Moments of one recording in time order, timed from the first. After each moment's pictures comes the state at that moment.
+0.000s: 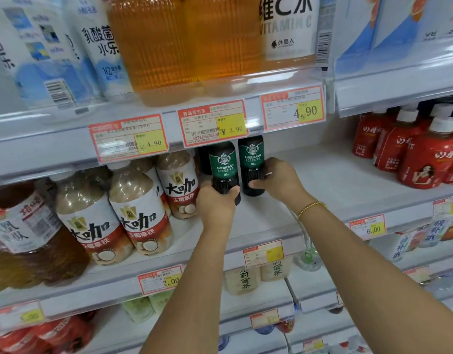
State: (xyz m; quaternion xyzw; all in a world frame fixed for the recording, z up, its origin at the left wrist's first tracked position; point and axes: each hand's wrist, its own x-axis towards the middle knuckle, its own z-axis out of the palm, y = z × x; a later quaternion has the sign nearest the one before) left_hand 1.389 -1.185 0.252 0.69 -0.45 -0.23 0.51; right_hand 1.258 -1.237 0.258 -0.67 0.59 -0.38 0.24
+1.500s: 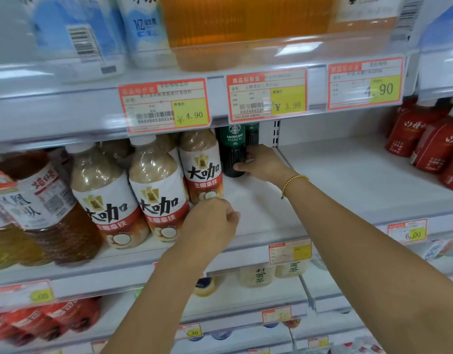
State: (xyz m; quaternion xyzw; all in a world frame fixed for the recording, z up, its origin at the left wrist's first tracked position) left_hand 1.451 -1.130 0.253 0.70 -0.69 -0.10 0.17; right_hand 1.334 -1.287 0.257 -0.75 0.53 -0.28 0.27
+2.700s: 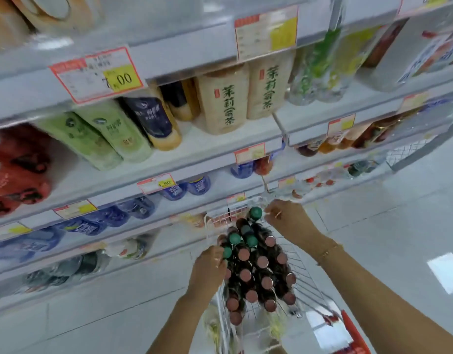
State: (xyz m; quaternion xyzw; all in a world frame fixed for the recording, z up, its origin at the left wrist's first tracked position) left_hand 1.449 -0.910 -0.124 0.71 -0.53 -0.46 0.08; right_hand 1.240 -0.986 -0.060 -0.62 0.67 -0.08 0.39
